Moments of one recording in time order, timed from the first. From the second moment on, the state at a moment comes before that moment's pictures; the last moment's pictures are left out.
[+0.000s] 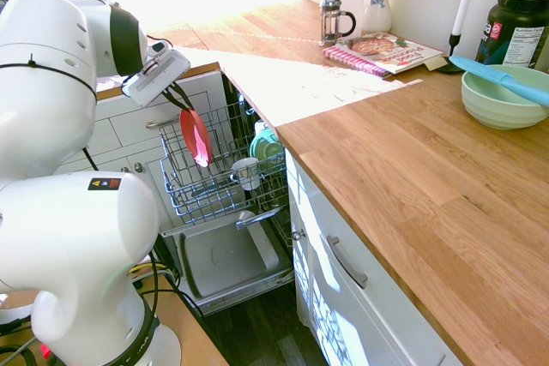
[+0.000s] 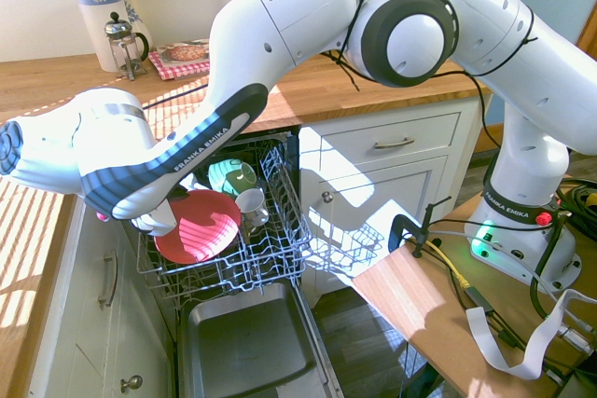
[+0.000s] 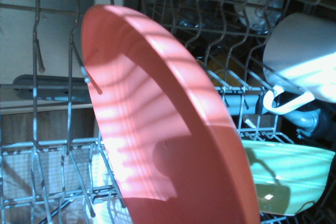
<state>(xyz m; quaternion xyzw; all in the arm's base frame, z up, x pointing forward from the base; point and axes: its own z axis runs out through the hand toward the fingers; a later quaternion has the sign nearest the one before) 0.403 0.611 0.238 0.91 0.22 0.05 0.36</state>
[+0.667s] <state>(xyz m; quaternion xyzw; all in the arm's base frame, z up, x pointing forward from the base) 0.430 0.605 0.281 0.93 0.18 -0.02 0.32</state>
